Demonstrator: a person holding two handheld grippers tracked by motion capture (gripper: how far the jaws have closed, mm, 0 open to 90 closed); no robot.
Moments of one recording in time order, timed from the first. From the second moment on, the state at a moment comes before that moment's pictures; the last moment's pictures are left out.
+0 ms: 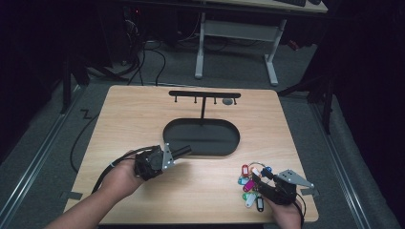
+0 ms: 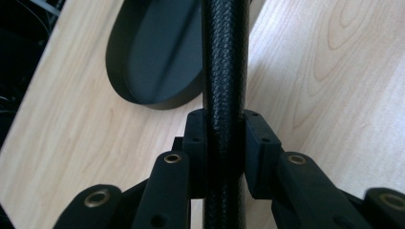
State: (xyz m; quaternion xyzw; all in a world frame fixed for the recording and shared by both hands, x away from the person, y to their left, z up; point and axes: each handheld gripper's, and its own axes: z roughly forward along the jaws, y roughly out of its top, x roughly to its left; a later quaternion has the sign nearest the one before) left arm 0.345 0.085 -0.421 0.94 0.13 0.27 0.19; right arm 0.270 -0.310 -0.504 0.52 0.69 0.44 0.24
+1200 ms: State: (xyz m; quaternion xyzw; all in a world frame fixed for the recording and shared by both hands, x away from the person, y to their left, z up) left arm 0.401 0.020 -0.426 0.91 0.02 0.39 0.16; right arm 0.231 -0.342 -0.504 0.55 0.67 0.43 0.25
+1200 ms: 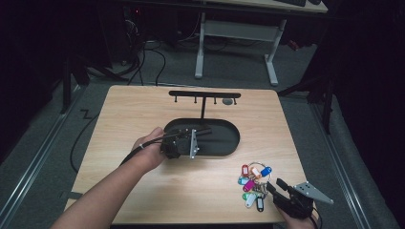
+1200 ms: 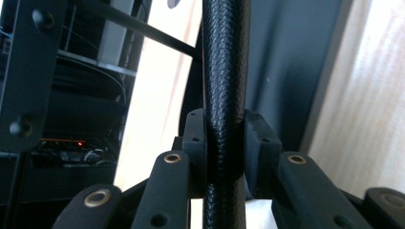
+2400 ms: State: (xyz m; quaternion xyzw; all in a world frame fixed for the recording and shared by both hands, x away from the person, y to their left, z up) left arm 0.454 -0.037 -0.479 0.90 -0.02 0.41 0.12; right arm 0.231 -0.345 -0.506 0.56 0.66 0.44 0.24
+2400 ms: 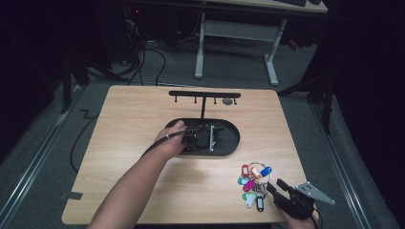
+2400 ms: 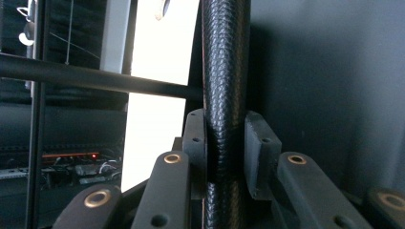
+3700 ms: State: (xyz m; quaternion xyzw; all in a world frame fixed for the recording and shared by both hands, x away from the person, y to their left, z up) left arm 0.446 -0.028 -0.480 0.95 0.06 0.27 0.17; right arm 0.234 -0.341 -0.508 0.56 0.67 0.43 0.24
